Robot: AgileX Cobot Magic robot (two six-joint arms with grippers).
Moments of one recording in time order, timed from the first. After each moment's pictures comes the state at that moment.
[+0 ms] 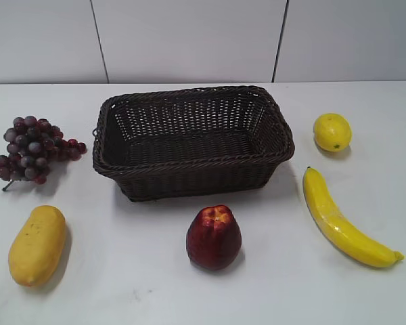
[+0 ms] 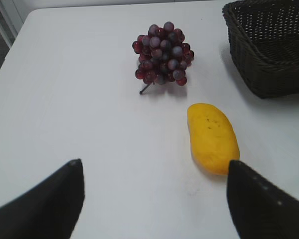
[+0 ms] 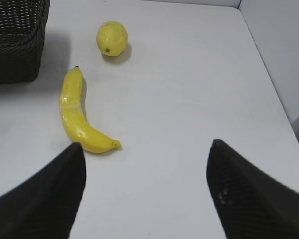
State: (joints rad) left arm 0.00 0.00 -0.48 -0.17 1.09 0.14; right arm -0.01 0.00 -0.50 0.00 1.04 -0.07
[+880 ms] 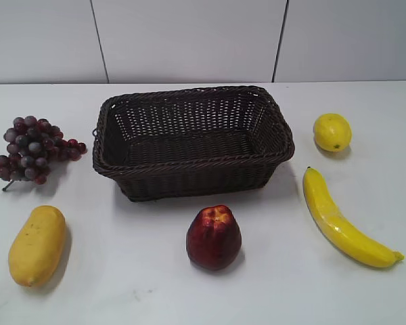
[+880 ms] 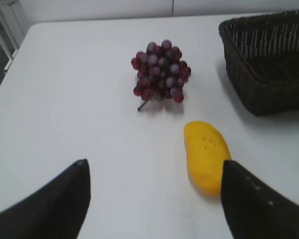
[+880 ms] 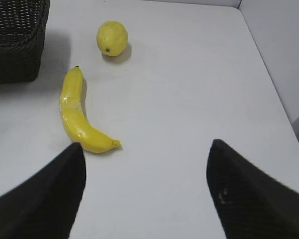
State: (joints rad) left arm 0.00 0.04 -0.52 -0.18 1.04 0.14; right arm -0.01 0.00 -0.50 0.00 1.04 -0.07
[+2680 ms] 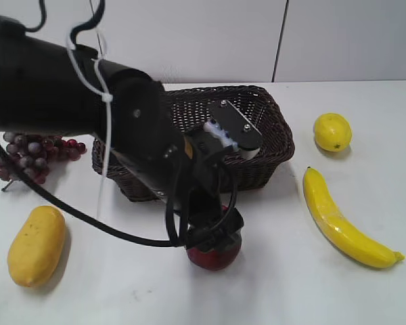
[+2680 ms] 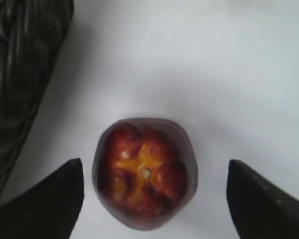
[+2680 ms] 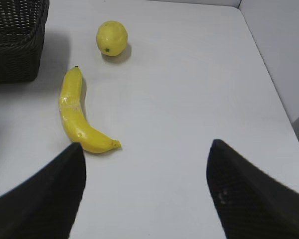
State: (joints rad) left arm -0.89 1.84 -1.17 -0.30 0.55 0.47; right arm -0.01 0.00 -0.50 0.00 1.04 -0.07
